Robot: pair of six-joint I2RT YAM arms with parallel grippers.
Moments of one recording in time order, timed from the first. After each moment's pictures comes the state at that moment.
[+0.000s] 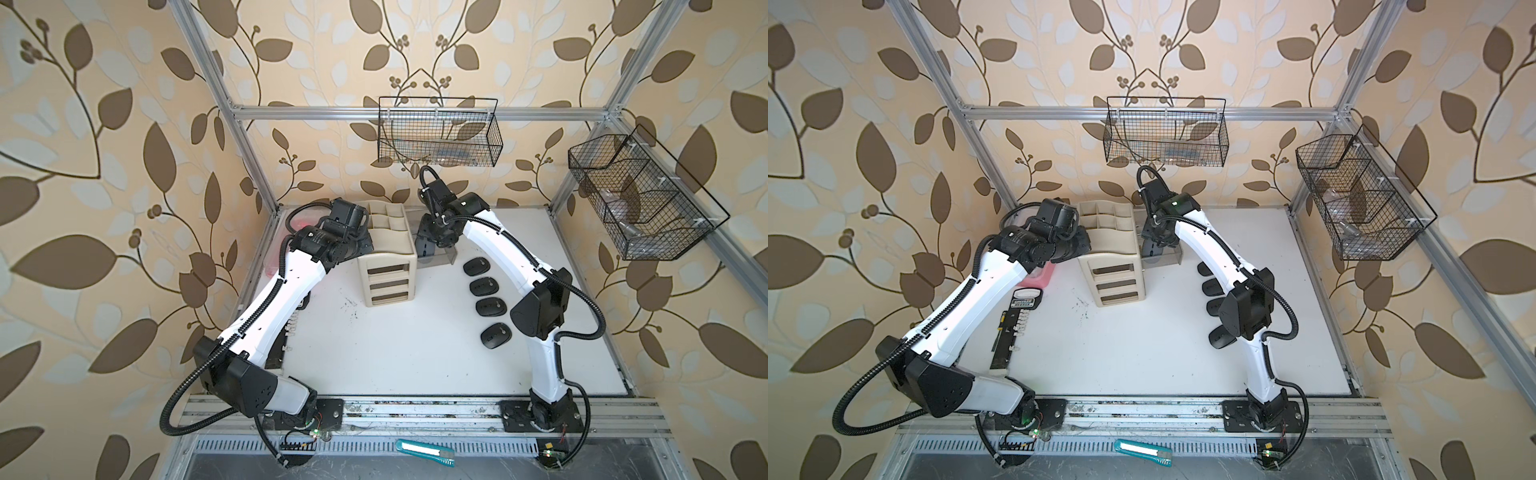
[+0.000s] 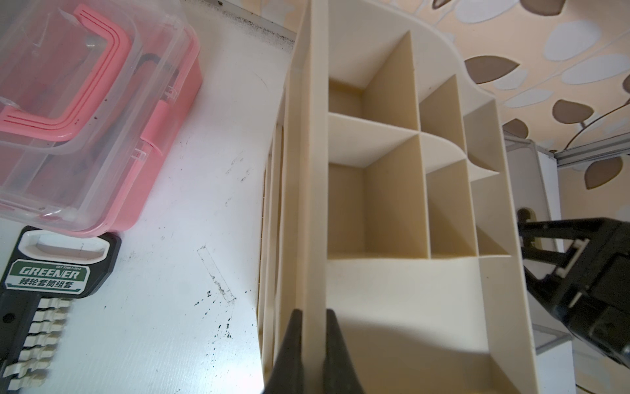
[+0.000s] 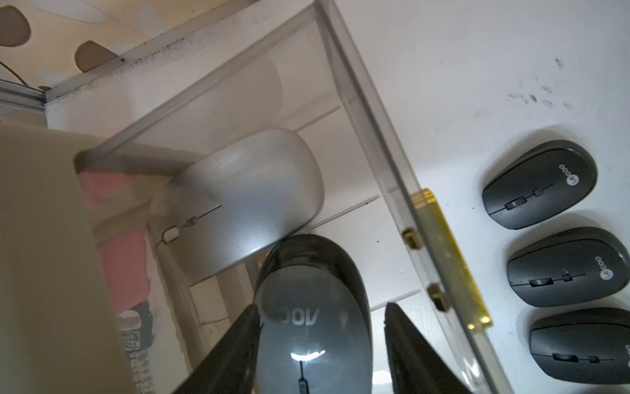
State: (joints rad) left arm -0.42 1.42 1.52 -0.92 -0.16 -0.69; right arm 0.57 2.12 2.25 -1.20 0.16 0.83
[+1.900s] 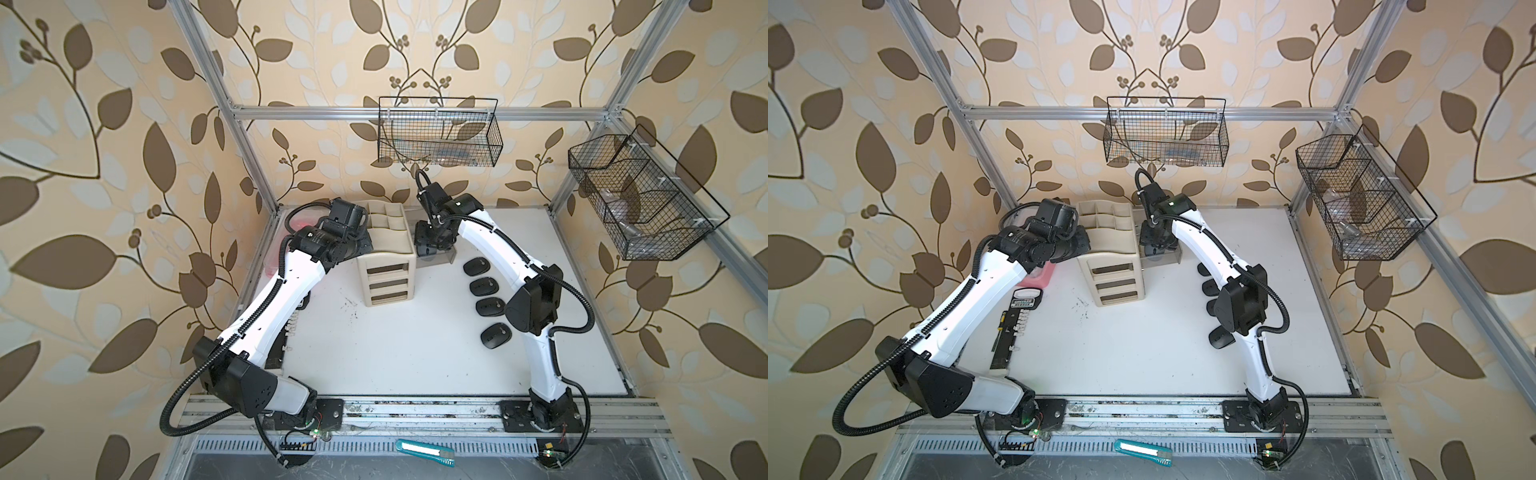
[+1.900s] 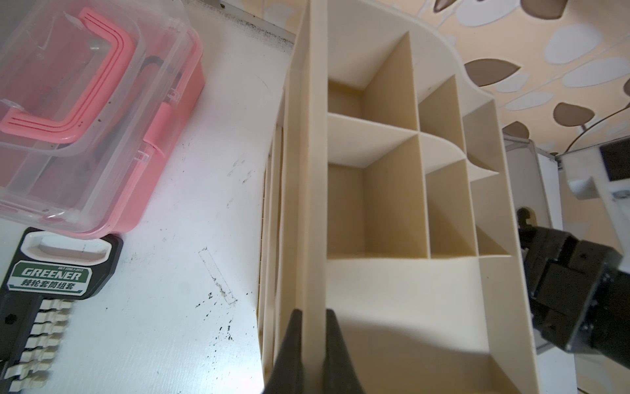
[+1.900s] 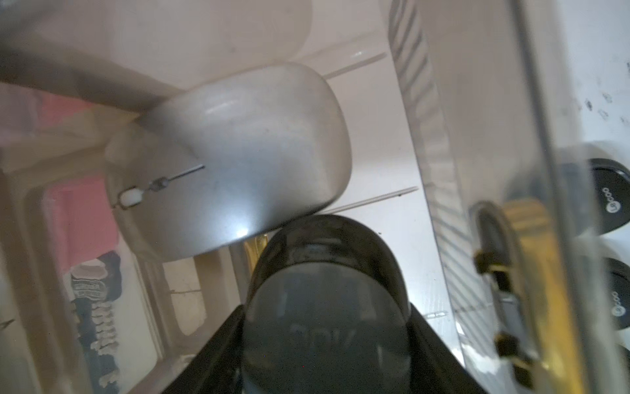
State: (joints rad) left arm -0.42 1.42 1.52 -0.92 -0.16 -0.68; right arm 0.55 2.18 2.28 -1.21 0.05 0.68
